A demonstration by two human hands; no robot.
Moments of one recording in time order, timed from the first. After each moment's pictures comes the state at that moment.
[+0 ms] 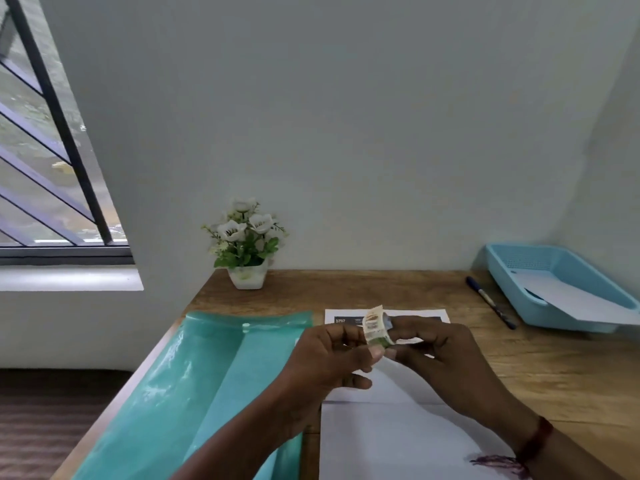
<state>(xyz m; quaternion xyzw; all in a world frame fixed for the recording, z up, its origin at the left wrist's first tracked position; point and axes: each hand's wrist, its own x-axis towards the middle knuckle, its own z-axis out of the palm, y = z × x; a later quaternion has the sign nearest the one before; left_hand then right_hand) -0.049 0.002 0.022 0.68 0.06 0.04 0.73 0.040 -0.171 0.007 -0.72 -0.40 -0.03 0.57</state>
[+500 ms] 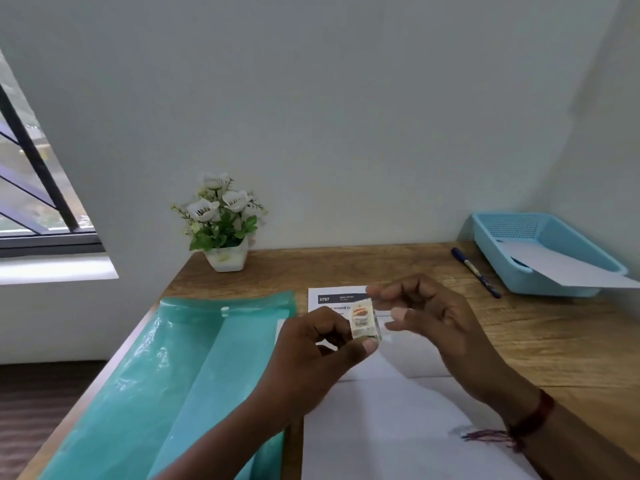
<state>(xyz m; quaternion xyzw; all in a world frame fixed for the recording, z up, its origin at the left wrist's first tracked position) -0.046 -0.001 0.007 0.81 -0.01 0.21 0.54 0.047 -0.179 0.017 -0.66 -0.37 0.05 0.65</state>
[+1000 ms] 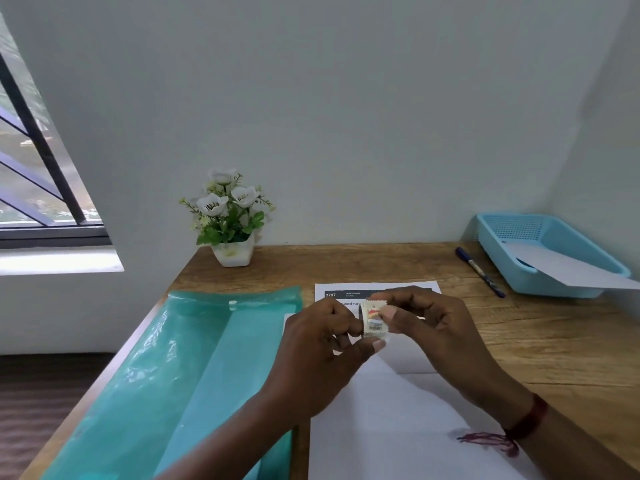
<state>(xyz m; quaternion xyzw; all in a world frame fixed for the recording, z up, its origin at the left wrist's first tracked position) -0.051 0.004 -0.003 0.87 -0.10 0.31 0.38 0.026 -0.168 0.006 -0.70 -0.31 0.02 0.64</state>
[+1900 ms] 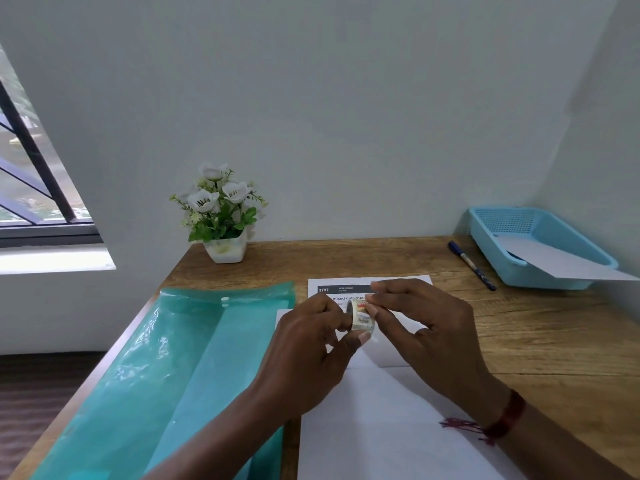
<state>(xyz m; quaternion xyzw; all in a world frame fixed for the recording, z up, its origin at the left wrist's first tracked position) -0.048 0.007 -0.010 0.90 -0.10 0.29 0.31 0.030 -0.167 -0.007 -0.73 -0.41 -0.35 0.41</state>
